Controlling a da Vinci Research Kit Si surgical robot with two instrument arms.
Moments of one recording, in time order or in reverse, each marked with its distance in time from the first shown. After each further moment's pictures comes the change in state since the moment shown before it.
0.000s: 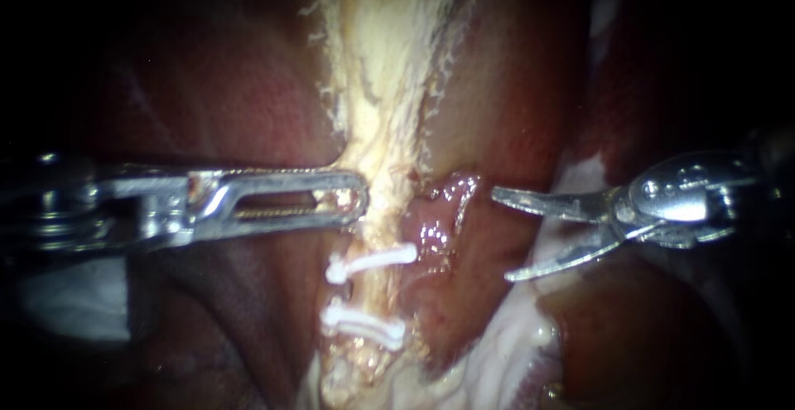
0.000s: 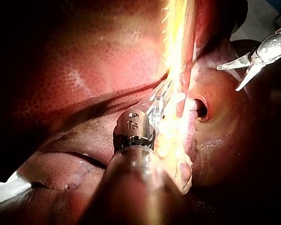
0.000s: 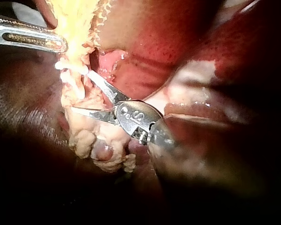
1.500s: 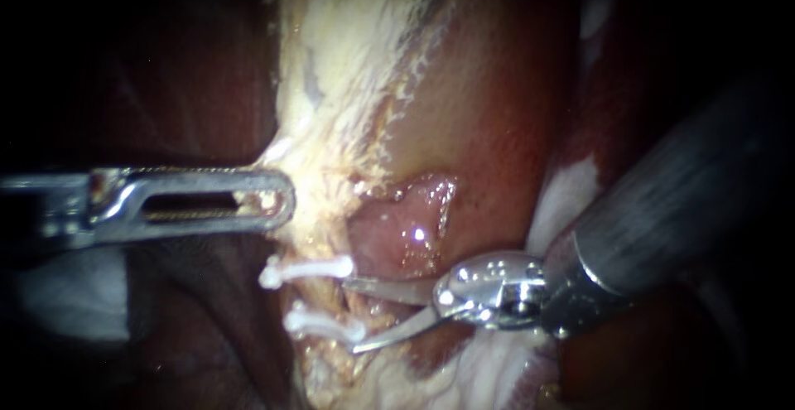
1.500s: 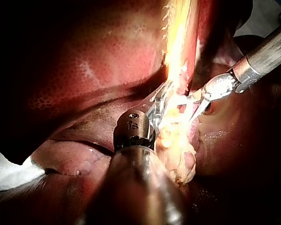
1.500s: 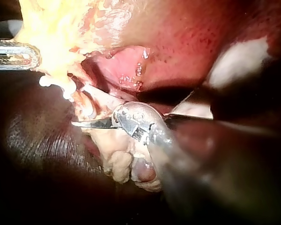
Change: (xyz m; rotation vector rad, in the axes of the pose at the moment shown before) right arm -0.009 -0.001 0.018 0.236 -0.102 0.185; left arm -0.002 -0.001 -0.008 -0.001 -0.010 -0.015
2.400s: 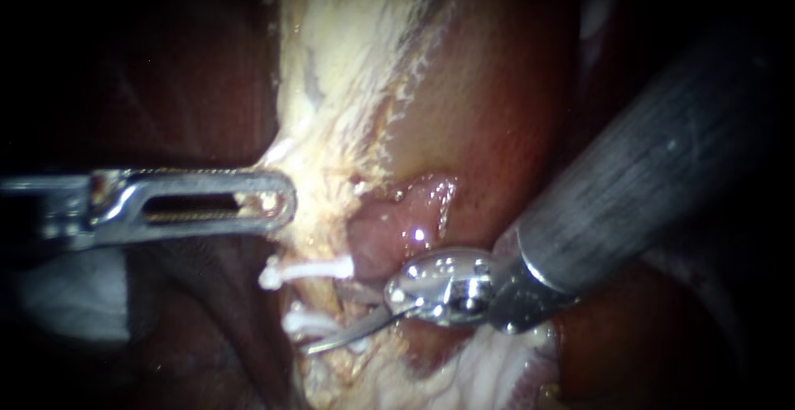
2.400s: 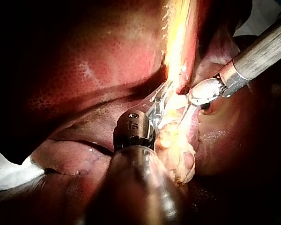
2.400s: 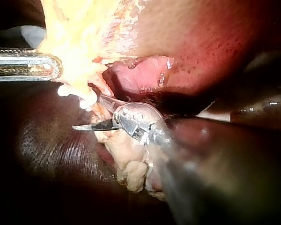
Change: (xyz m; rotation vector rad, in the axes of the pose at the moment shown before) right arm 0.002 0.001 0.003 0.072 0.006 -0.026; left arm 0.000 0.000 0.000 0.001 -0.001 -0.001
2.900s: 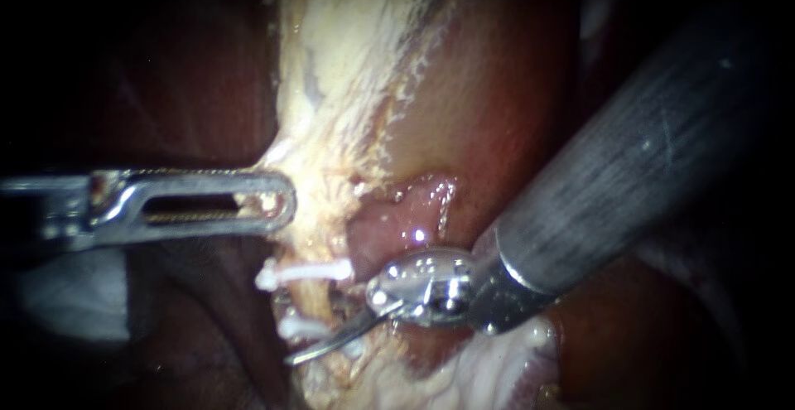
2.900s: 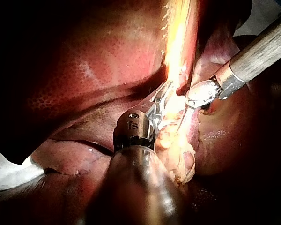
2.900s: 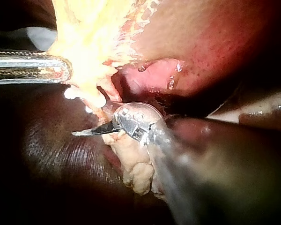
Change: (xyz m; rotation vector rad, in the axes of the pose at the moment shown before) right arm 0.001 0.000 0.002 0.100 0.023 -0.020; left arm 0.000 0.000 0.000 -0.001 0.000 0.000
